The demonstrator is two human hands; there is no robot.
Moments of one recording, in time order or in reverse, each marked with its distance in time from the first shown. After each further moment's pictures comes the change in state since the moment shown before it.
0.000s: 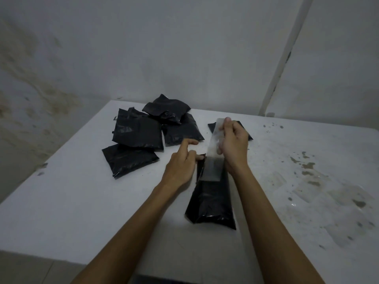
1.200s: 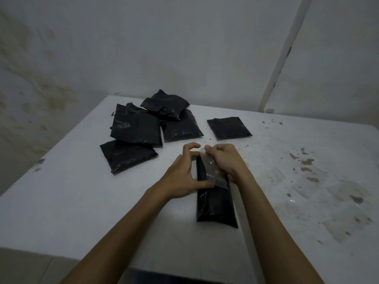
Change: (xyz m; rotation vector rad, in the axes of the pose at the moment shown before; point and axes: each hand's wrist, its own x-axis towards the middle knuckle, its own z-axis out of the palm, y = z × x) left_hand -0.009 -0.035 0.000 0.083 -0.238 0.181; right_hand -0.021 0.013 -0.018 -0.346 -0.355 0.401
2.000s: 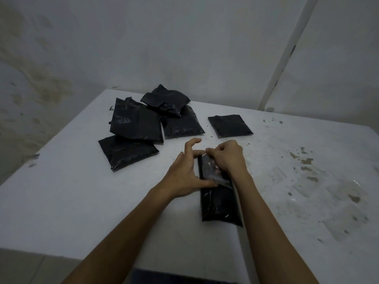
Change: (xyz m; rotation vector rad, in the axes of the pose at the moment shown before) left_hand -0.001 0.000 0.004 -0.022 0.049 0.016; right_hand 0.007 0.000 0.008 -0.416 0.239 -0.034
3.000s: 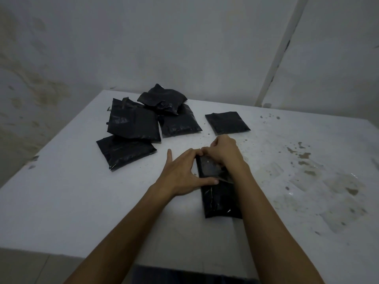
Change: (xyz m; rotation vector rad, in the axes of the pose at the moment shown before) left_hand 0.005 -0.007 0.004 0.387 -0.044 0.021; right_hand 0.001 -0.019 -0.008 -0.207 -0.121 0.039
